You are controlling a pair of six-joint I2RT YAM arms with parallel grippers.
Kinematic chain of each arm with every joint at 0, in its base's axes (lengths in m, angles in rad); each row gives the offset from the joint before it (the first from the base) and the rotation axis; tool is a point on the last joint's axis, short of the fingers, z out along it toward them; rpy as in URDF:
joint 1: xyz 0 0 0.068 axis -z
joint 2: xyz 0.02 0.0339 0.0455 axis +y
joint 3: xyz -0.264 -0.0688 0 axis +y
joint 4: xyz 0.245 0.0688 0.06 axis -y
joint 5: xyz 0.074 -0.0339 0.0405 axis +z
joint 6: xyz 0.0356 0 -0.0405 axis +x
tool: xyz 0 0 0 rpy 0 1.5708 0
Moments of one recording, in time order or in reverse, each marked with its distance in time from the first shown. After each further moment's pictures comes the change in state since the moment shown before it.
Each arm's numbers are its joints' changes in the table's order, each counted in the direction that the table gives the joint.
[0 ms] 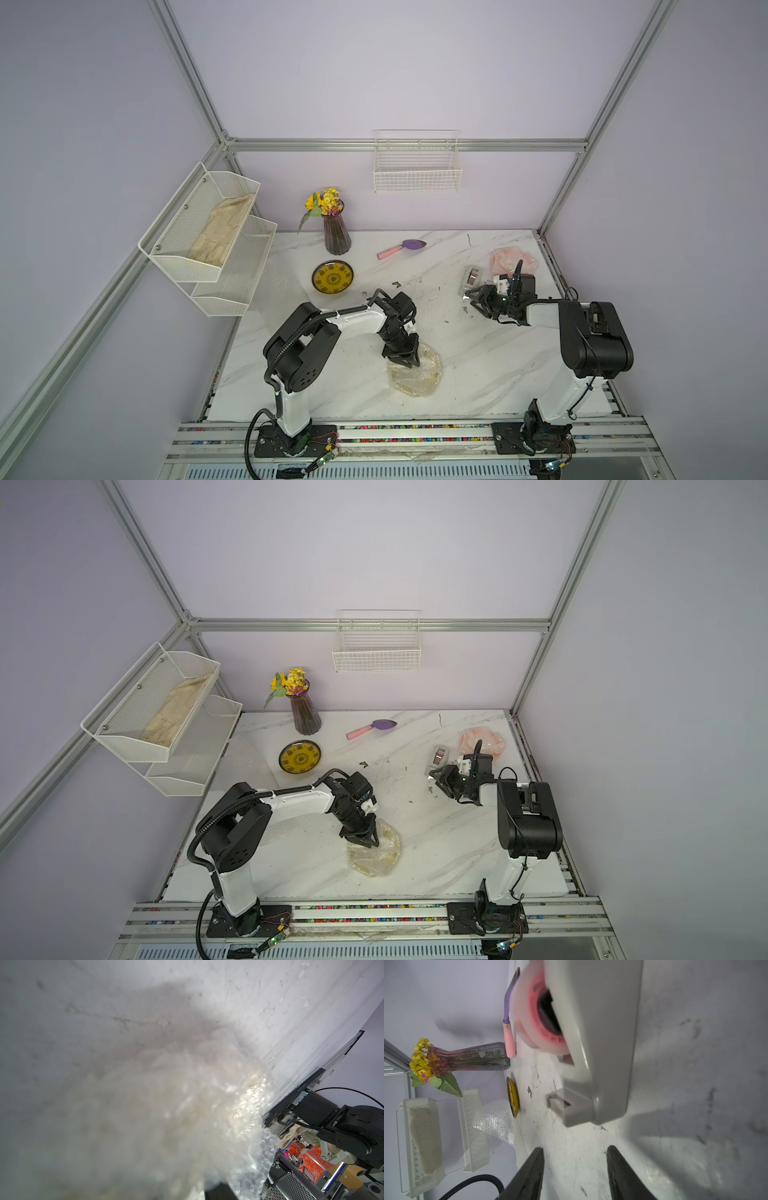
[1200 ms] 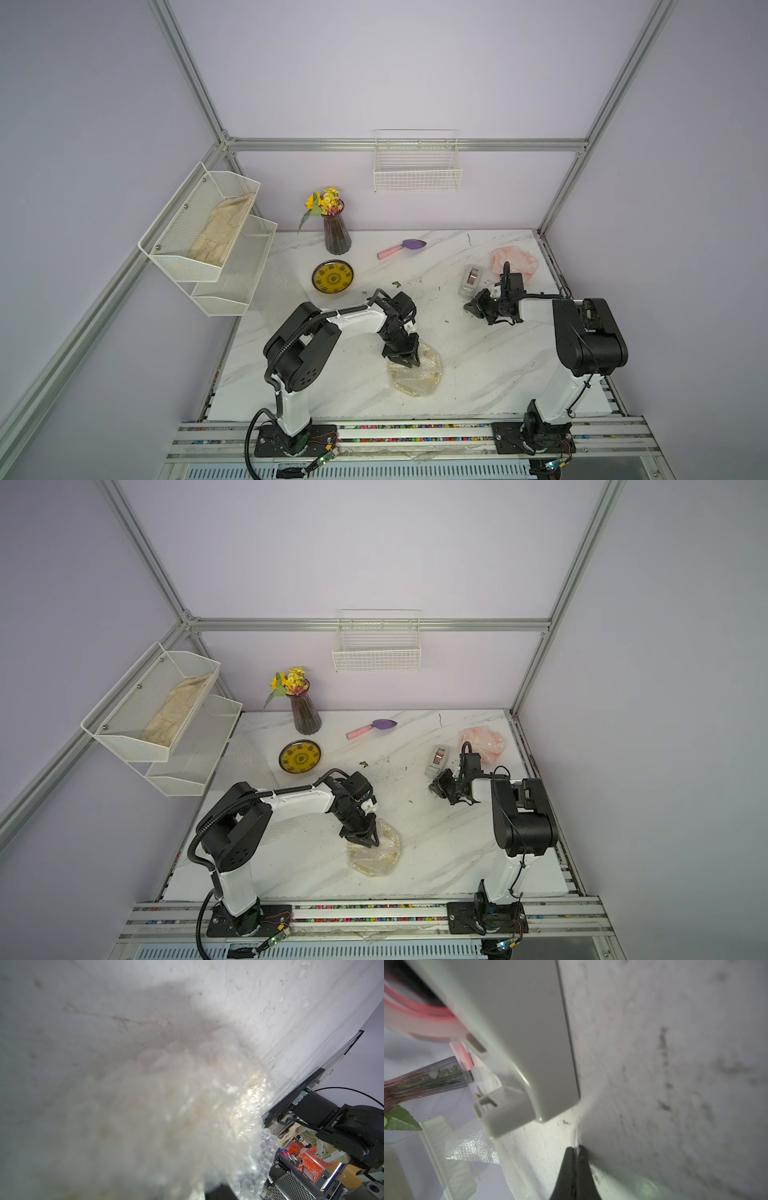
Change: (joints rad) left arm 0.000 0.002 0.000 0.000 -0.003 -0.001; right arm -0.077 -0.023 -0.068 -0.319 -0.206 0.081
